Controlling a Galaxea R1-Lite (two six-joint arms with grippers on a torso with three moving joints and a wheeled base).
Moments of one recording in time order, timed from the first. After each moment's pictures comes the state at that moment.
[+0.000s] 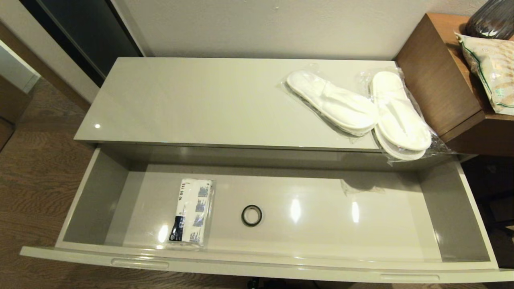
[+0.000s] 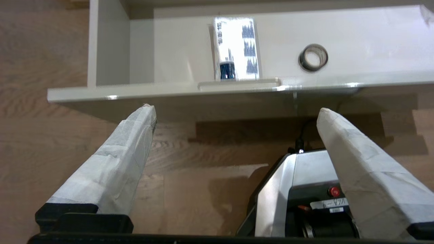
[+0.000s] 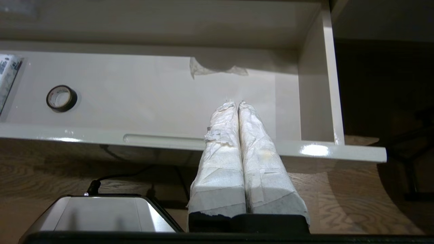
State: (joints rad) left arm 0.00 0.00 -0.30 0.41 -0.12 0.07; right arm 0.01 0.00 0.00 -0.01 0.00 -0.01
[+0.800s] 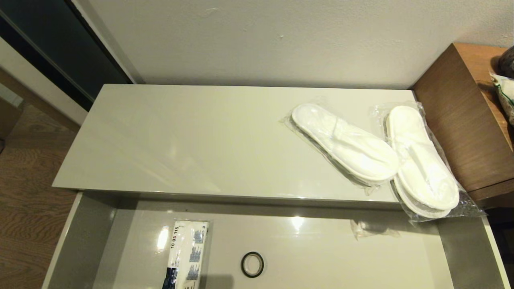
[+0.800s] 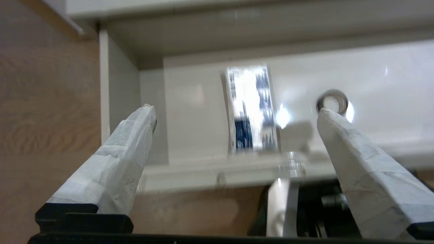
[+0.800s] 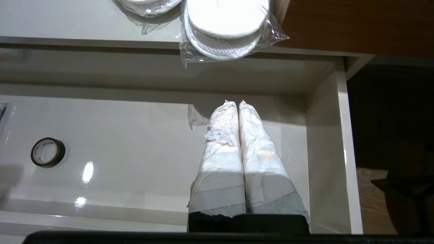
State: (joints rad) left arm 0.00 0.01 -0.34 0.45 -0.12 0.13; right arm 0.01 0.00 0.00 -0.01 0.00 -0.01
